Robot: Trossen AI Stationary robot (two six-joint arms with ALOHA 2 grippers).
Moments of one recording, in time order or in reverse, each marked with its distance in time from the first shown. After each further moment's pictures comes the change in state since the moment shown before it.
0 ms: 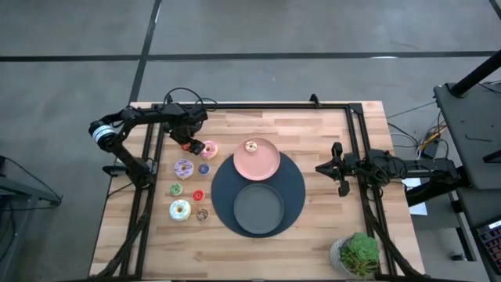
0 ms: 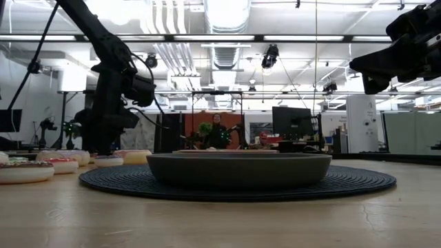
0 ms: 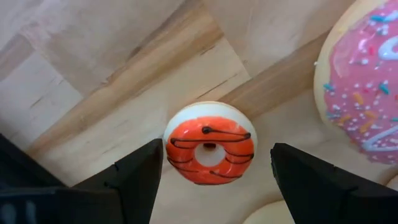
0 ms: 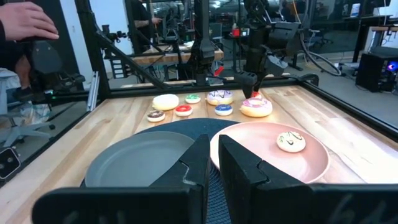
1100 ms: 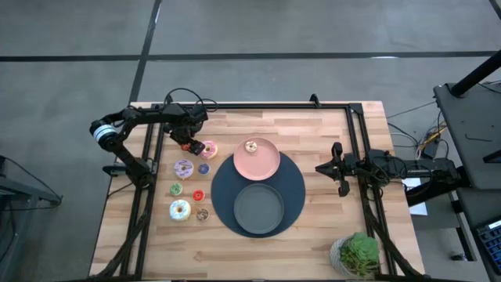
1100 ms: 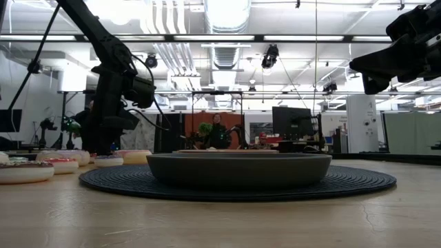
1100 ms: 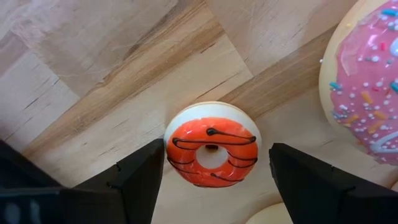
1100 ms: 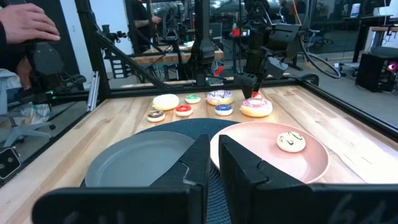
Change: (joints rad) left arm 0.004 0.010 -0.003 0.007 -0.001 0.009; right arm 0.000 0.000 0.000 0.000 0.000 0.000
